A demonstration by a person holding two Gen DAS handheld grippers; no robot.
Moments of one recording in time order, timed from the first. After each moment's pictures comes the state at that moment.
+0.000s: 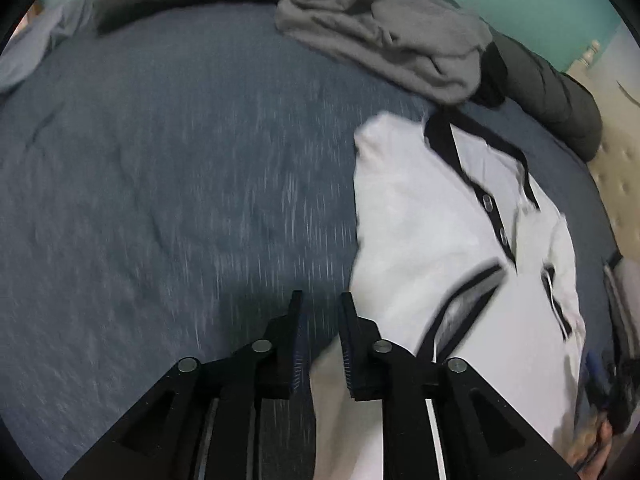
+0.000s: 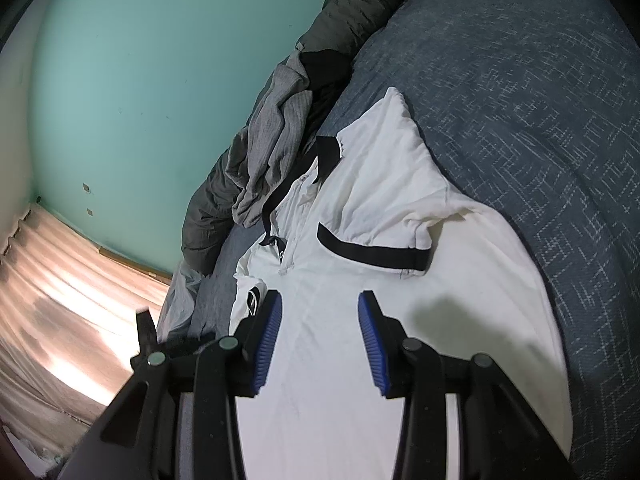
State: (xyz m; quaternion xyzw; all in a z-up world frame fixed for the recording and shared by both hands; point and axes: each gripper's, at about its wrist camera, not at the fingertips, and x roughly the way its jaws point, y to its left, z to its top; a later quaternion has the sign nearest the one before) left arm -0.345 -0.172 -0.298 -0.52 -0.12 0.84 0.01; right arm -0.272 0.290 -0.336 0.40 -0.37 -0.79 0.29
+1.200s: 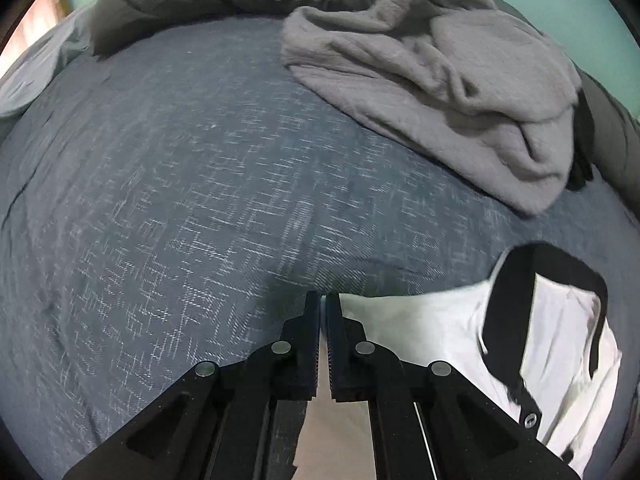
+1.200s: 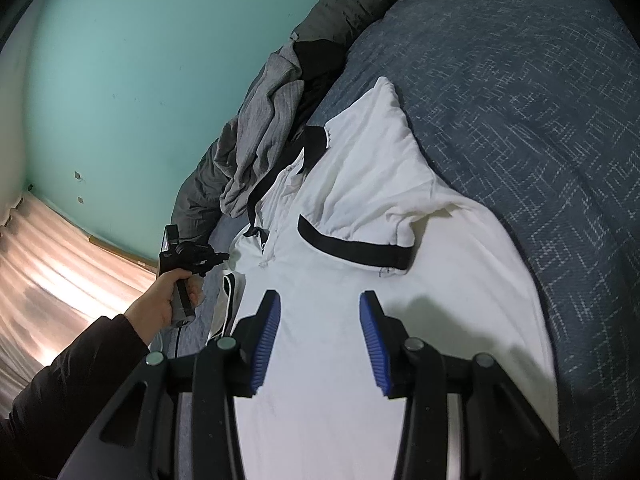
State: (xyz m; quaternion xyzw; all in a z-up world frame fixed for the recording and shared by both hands) left arm -0.518 -0.160 -0.325 -0.51 -0.14 0.84 -0.12; right arm -0.280 0.290 -0.350 0.41 -0.35 -0.79 0.28
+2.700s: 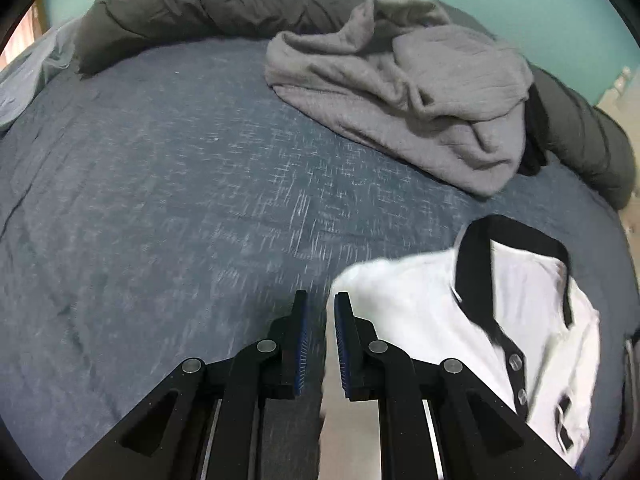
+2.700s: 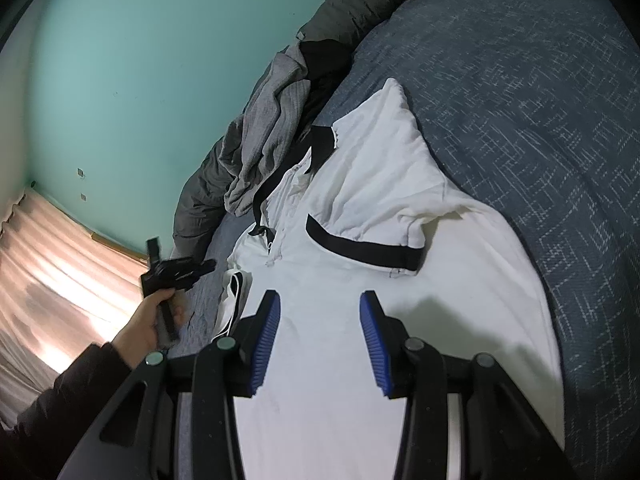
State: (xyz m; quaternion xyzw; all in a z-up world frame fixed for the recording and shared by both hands) left arm -0.464 -0.162 -0.289 -0.49 -0.13 0.86 -0.03; right arm -0.278 0.288 -0.343 0.41 -0.35 -0.79 0.29
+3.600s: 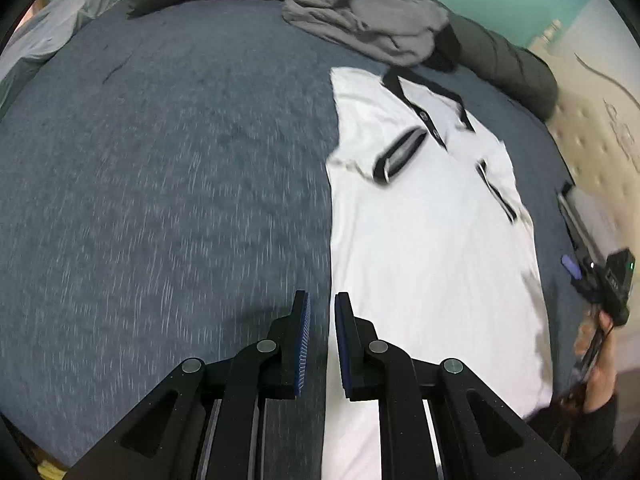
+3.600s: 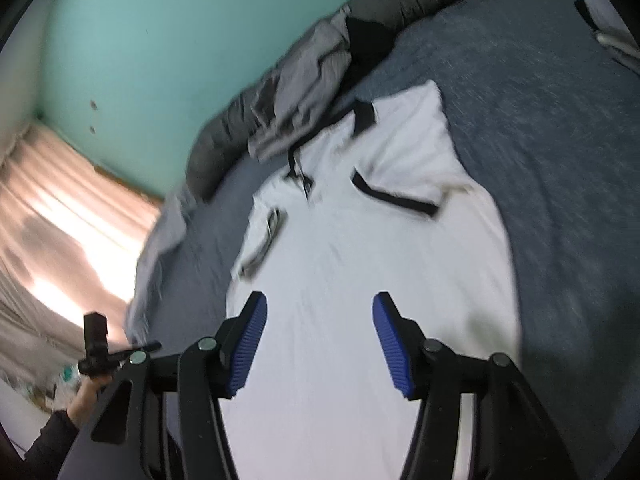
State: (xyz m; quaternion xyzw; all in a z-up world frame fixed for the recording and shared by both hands) left arm -0.109 -0.199 -0.230 -0.55 -0.12 0.83 0.06; right arm -0.194 0.311 -0.265 0.48 -0.23 -0.78 0.33
